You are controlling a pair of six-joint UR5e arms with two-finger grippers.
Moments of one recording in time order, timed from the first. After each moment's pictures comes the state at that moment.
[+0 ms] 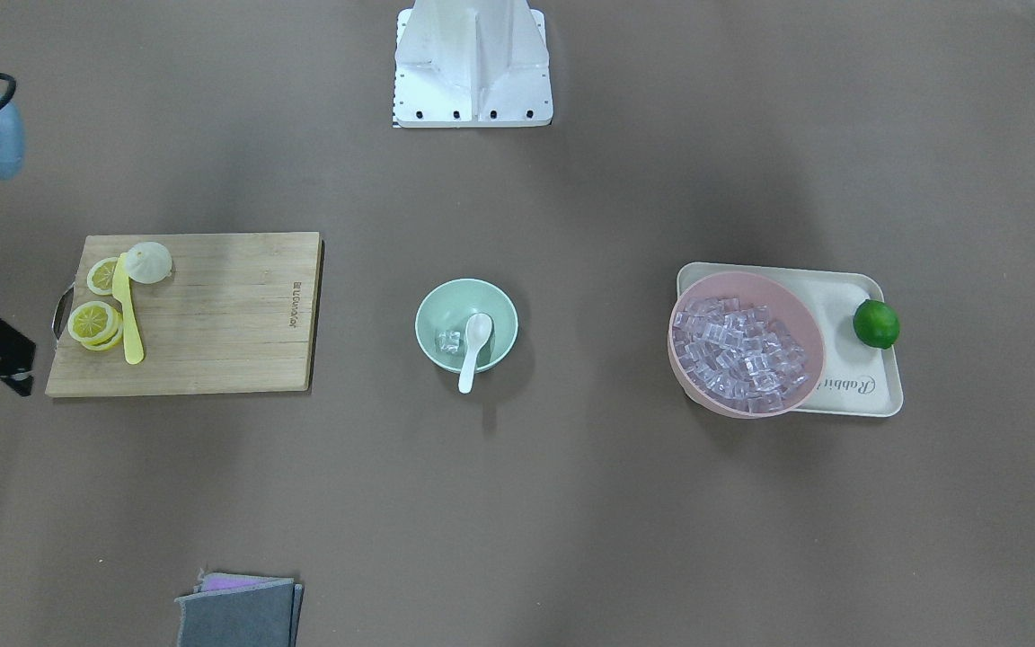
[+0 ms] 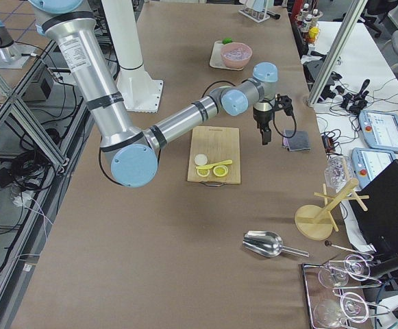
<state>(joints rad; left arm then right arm) -1.44 -1.65 -1.82 -1.82 -2.08 -0.12 1.23 -1.20 1.64 -1.60 2.16 0.30</state>
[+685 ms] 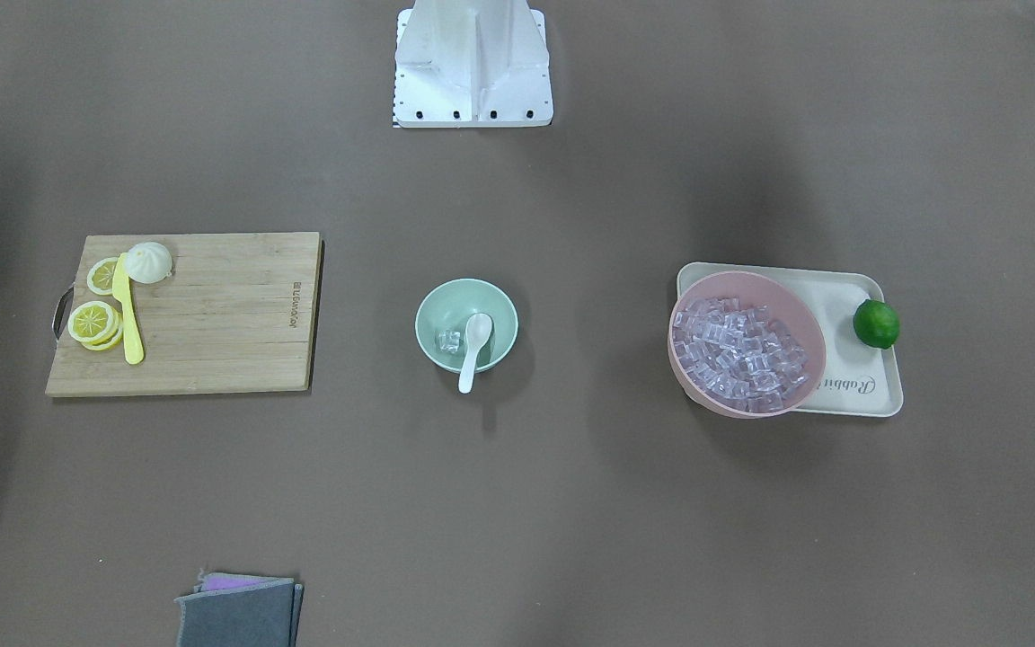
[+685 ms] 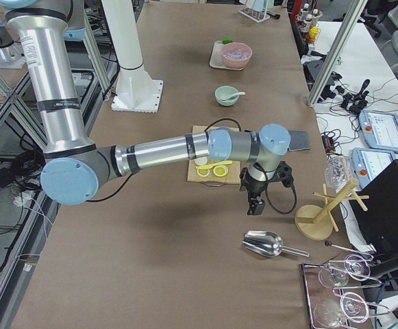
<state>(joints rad) -1.54 -1.54 -1.73 -1.72 -2.31 -0.04 1.50 -1.43 1.60 -1.79 2.28 -0.20</state>
